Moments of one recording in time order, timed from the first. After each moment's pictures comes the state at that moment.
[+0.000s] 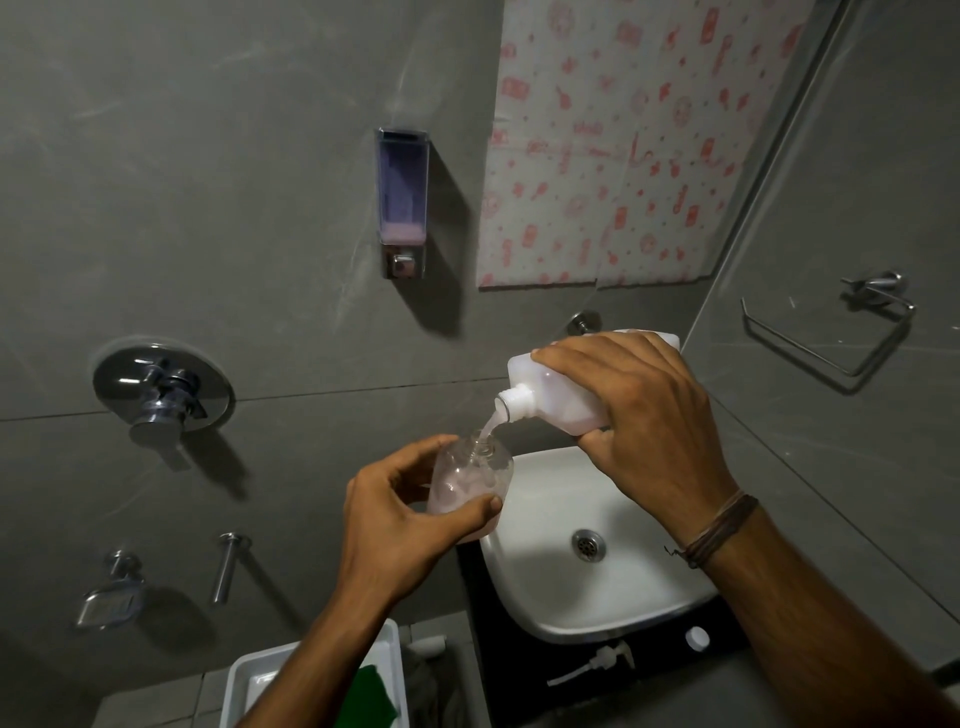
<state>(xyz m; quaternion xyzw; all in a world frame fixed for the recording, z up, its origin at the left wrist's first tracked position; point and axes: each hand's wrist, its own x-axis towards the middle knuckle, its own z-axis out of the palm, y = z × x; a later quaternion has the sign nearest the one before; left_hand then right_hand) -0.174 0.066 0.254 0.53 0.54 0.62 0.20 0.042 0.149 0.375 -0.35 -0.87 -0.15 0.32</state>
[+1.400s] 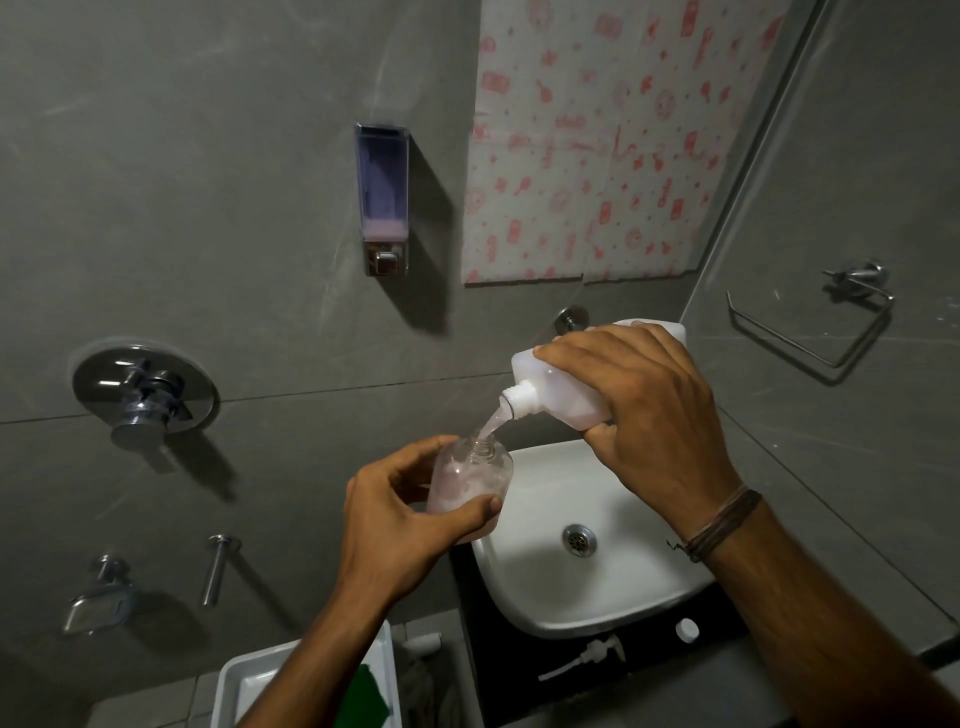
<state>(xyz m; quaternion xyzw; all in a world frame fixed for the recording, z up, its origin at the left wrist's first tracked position) -0.160 0.070 0.253 0.53 0.54 0.61 0.22 0.060 0.153 0.376 -0.36 -0.87 -0.17 0.31</state>
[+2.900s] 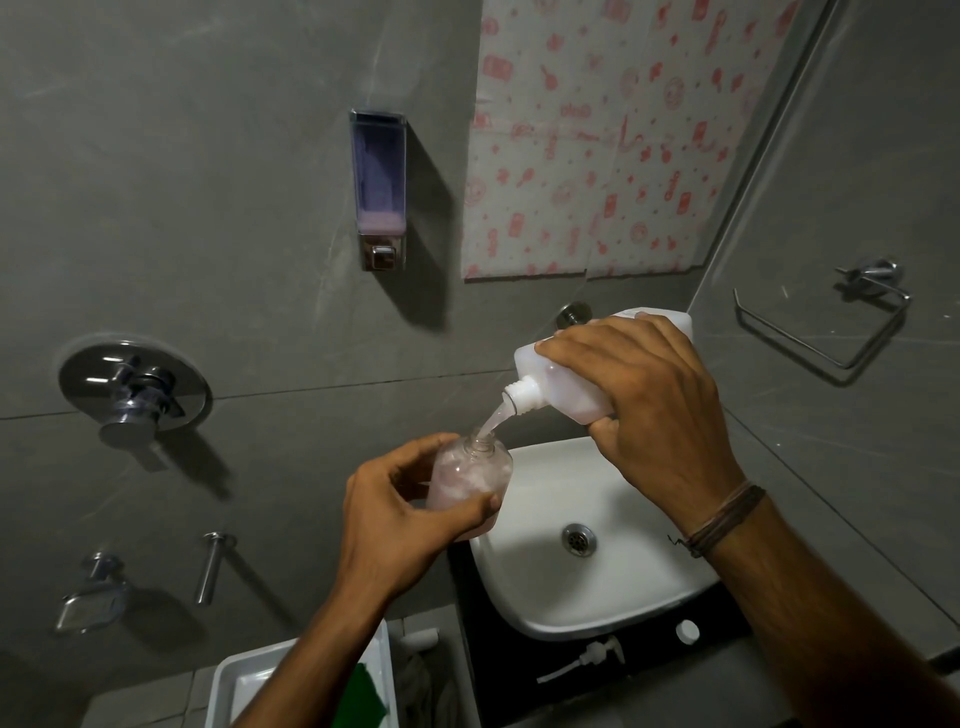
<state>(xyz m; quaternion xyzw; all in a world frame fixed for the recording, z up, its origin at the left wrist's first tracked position) -0.162 0.084 0.249 0.53 0.54 0.61 0.23 0.057 0.163 0.379 -0.35 -0.87 -0.18 0.30</state>
